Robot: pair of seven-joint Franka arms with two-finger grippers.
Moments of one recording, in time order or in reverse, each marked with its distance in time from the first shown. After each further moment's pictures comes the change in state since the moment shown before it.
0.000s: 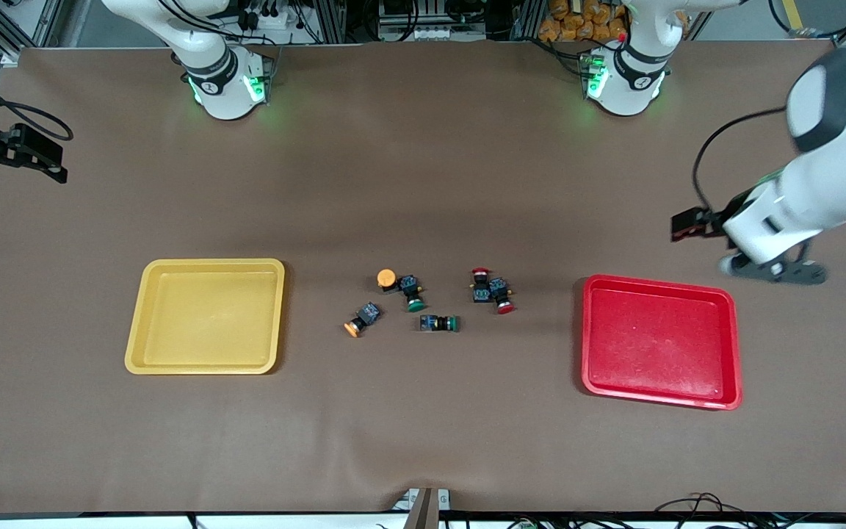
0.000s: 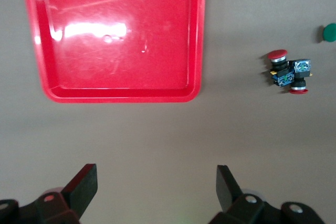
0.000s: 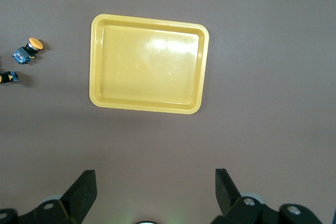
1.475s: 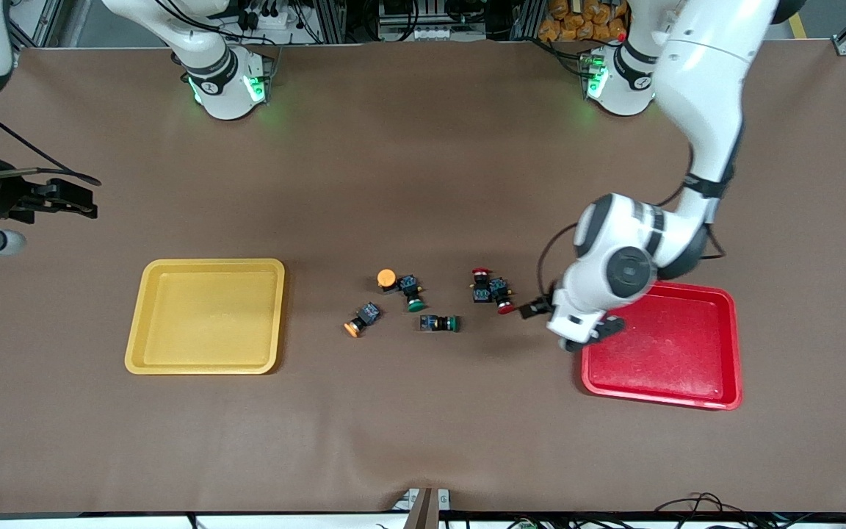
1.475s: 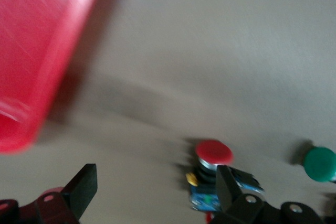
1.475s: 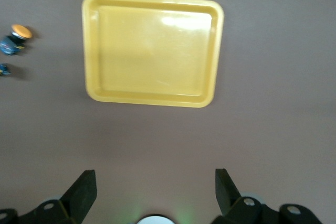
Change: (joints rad) left arm -0.295 0.428 -0.008 0.008 -0.047 0.483 -0.788; right arm -0.038 0.133 -0.018 0.000 0.090 0.003 0.001
